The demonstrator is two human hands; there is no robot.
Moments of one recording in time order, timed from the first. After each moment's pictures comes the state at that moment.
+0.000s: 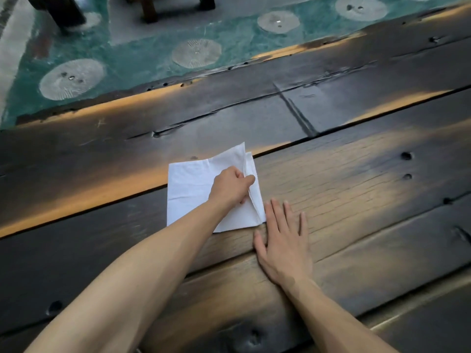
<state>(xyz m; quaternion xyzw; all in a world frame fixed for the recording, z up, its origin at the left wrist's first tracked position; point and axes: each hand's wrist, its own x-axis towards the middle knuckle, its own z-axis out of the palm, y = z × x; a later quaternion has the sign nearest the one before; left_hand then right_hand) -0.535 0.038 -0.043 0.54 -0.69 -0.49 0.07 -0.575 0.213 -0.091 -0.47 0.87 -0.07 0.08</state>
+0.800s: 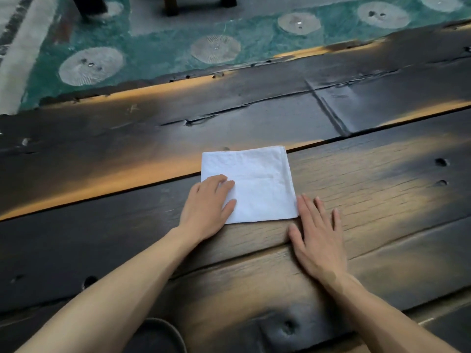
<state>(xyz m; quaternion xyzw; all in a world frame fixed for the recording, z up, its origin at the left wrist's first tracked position) -0.393 0.020 -0.066 0.35 -0.93 -0.11 0.03 -0.574 0.213 -0.074 -0.48 0.87 -0.09 0.13</state>
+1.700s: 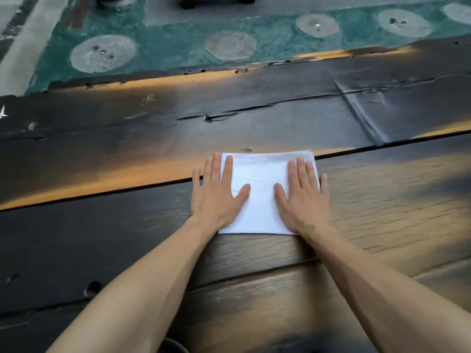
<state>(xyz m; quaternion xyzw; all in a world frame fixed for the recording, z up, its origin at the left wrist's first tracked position) -0.399 -0.018 -0.100 0.50 -0.86 -0.08 -0.01 -0.574 0.082 -0.103 -0.50 0.86 -0.03 0.06</state>
